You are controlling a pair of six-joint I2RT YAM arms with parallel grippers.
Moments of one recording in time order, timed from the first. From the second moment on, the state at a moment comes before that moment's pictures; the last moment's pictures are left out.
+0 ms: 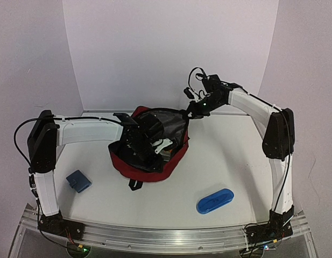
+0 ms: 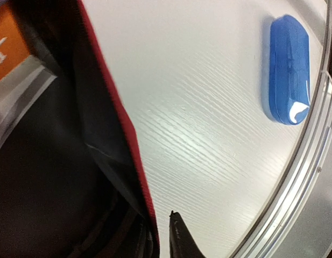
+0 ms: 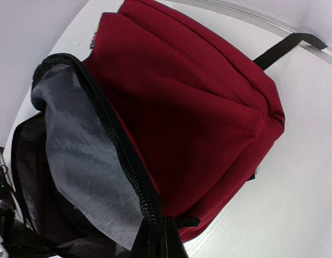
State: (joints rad) left arm -0.93 1.92 1.52 -0.77 0.29 -0.01; right arm 0.46 2.20 2.10 -0.80 -0.47 0.05
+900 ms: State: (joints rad) left arm -0.91 1.40 1.31 -0.69 0.32 -0.42; right arm 0.77 1.99 1.76 -0.81 -0.54 -0.30
